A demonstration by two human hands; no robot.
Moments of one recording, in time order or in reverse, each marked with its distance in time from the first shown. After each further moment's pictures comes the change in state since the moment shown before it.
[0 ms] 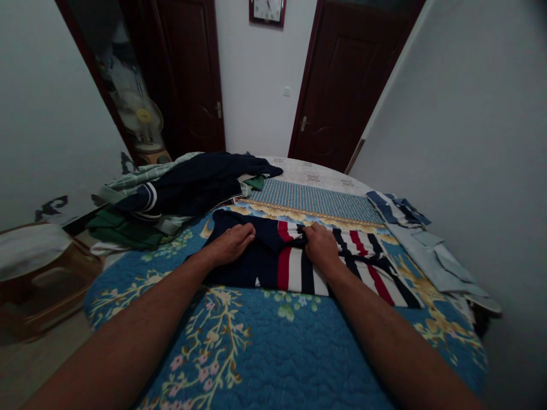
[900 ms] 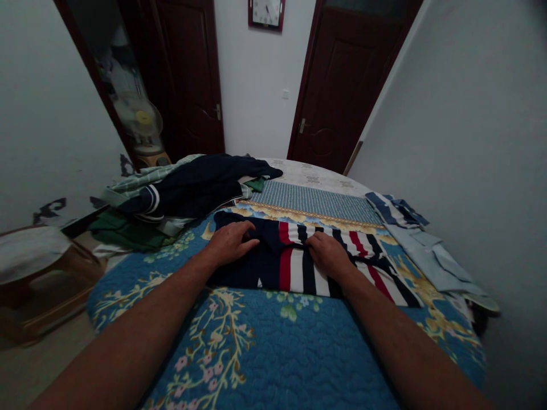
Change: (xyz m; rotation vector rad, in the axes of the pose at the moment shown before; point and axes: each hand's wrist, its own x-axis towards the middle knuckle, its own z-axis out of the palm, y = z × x) left_hand -0.003 0.005 -0.007 0.171 0.119 -0.079; right_hand -0.025 0.022 -0.008 0.084 -0.058 -0.208
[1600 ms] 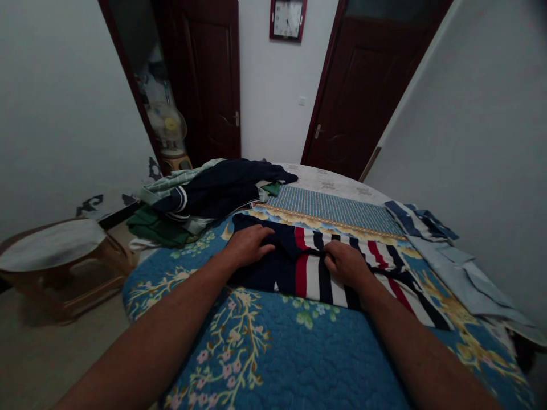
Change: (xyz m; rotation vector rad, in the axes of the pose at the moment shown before) left_hand -0.005 0.012 -0.008 0.086 -0.011 0.009; right_hand -0.001 0.007 0.004 0.097 0.039 -0.018
